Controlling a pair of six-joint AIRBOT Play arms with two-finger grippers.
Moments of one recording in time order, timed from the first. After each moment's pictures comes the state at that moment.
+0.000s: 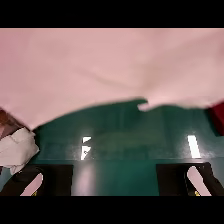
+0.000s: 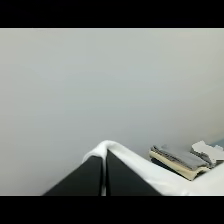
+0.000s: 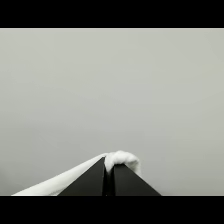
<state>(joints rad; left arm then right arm) 0.01 -0.81 2.13 0.98 -1.06 -1.39 -0.61 -0.83 2.07 -0.80 1.08 1.32</state>
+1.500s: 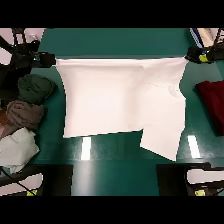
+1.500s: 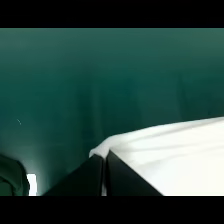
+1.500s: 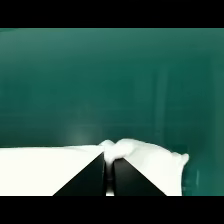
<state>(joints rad) 0.01 -1.33 1.38 1.22 -0.76 -1.36 -0.21 -1.54 1.64 -1.20 0.99 1.44</state>
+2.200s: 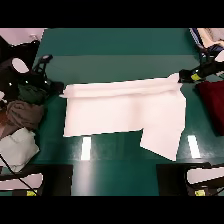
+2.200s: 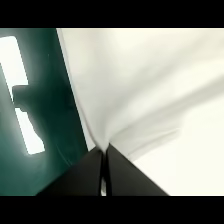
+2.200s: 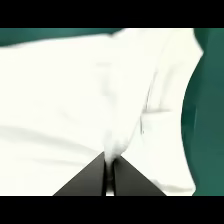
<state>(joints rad) 0.01 -1.43 1.27 1.26 -1.17 -1.36 -0.21 -1.61 1.53 -1.30 1.22 1.37</state>
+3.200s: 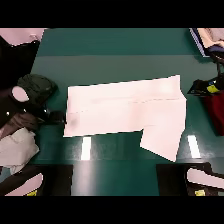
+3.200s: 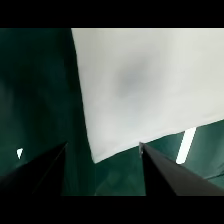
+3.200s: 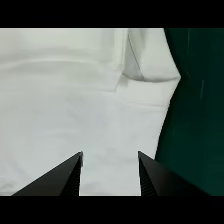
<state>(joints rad) 0.01 -1.13 0.78 1.23 -1.26 -1.44 -0.35 -1.33 1.28 -1.27 1.36 1.38</state>
